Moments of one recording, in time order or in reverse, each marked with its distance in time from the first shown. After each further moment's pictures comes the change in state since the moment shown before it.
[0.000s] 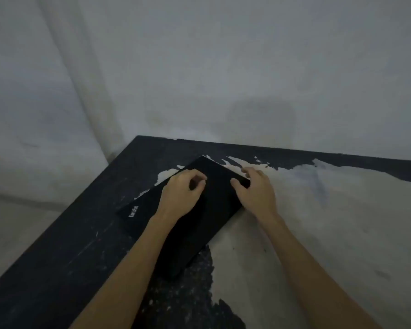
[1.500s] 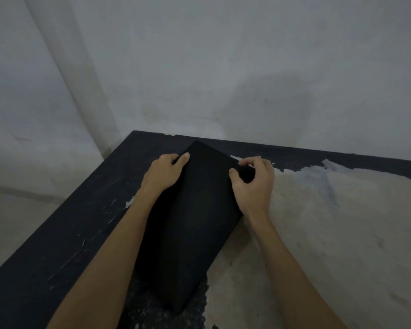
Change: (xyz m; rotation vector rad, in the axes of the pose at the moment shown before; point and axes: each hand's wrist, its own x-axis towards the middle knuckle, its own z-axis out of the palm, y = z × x) left_hand 0.072 -0.022 -0.017 -0.027 -0.140 -0.406; right_hand 0.010 -0.021 0.003 0.415 0.301 -0.079
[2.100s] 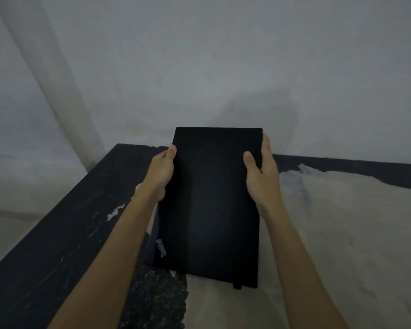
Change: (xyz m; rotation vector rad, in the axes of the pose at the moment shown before) left_hand -0.010 0.061 0.015 -0.720 -0.049 -0.142; right_hand 0.033 -0.022 -0.070 0.269 -0.152 0.149
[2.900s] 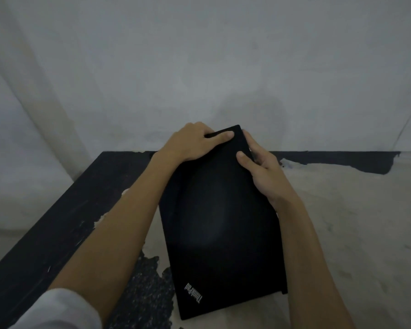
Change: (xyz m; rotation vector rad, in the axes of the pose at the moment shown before) left_hand -0.003 0.081 0.085 1.012 -0.253 0.602; right_hand 0.003 -0.010 -0.057 0.218 -0.277 0.036
